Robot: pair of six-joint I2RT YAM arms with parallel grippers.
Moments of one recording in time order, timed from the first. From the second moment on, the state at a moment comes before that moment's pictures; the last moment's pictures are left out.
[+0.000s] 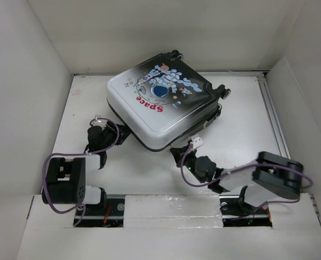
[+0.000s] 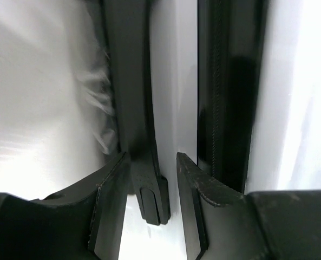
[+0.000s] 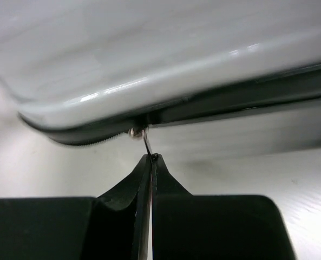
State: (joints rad) left arm 0.00 1.37 0.30 0.70 0.44 -1.15; right arm 1.13 1.57 0.33 1.17 0.54 0.33
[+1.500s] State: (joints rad) left arm -0.61 1.24 0.30 0.56 -0.03 -1.16; right arm 0.60 0.75 0.28 0.02 0.12 0.49
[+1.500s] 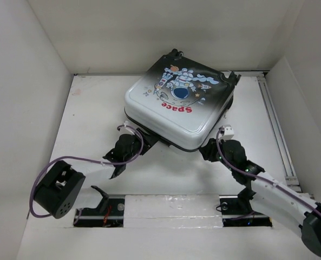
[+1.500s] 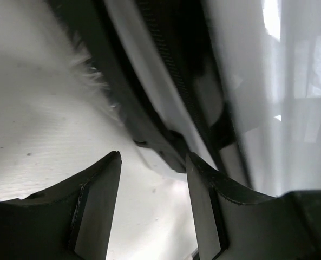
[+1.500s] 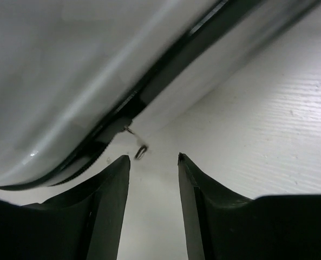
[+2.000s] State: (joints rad) left arm -0.60 1.32 0.33 0.62 0.01 -1.16; right arm 0.58 0.83 0.26 0.26 0.10 0.37
